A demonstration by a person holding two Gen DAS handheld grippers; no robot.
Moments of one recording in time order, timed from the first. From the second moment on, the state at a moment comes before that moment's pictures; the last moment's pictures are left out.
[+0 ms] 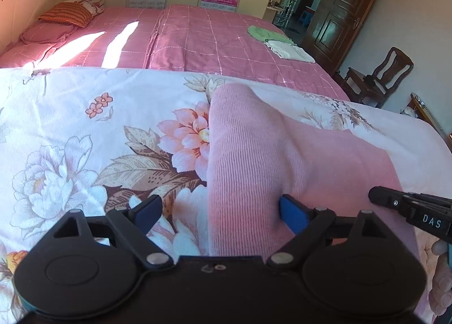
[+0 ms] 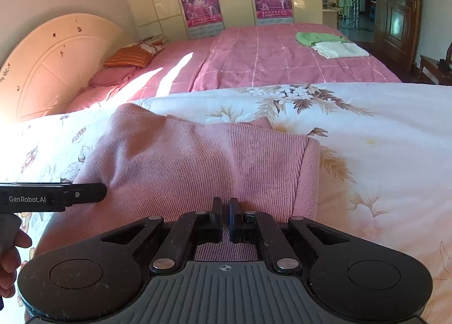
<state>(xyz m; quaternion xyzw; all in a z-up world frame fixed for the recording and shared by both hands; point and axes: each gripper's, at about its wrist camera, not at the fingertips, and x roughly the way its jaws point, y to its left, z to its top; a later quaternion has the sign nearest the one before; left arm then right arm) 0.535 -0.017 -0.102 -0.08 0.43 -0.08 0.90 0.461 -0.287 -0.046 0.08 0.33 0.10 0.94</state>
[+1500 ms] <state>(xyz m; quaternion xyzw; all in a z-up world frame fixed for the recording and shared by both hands) 0.504 -0.021 -0.097 -0.12 0.41 -0.25 0.87 0.407 -0.294 -0.038 0.09 0.32 0.16 0.93</state>
